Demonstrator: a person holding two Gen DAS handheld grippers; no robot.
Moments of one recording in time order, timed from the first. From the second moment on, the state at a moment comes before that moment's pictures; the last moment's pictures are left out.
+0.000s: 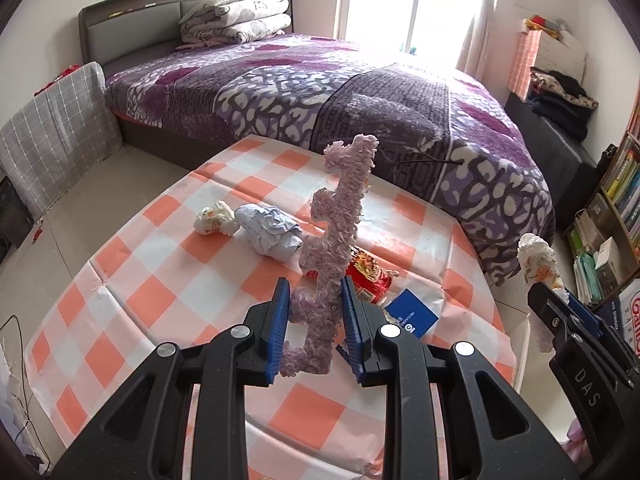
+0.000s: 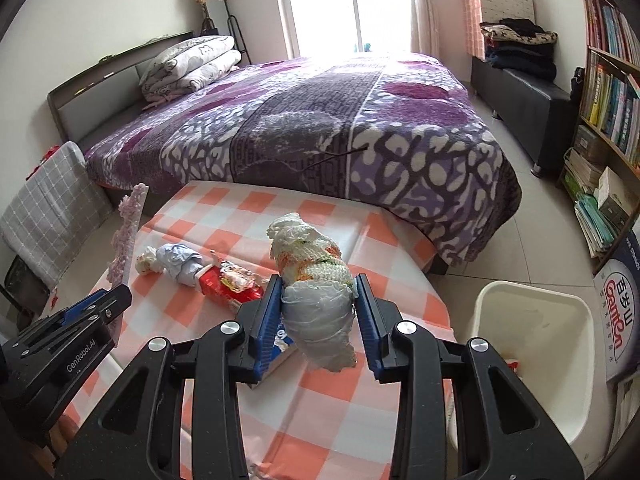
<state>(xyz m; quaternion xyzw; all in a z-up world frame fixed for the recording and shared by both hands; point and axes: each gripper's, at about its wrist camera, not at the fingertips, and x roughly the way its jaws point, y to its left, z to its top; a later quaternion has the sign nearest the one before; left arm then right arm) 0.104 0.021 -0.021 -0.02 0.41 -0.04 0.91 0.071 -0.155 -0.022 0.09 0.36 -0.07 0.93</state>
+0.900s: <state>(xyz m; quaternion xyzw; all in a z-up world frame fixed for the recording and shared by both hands) 0.055 -0.148 -0.050 0.06 0.42 -0.20 0.88 -0.010 -0.348 -0.018 0.22 0.36 -0.26 0.87</state>
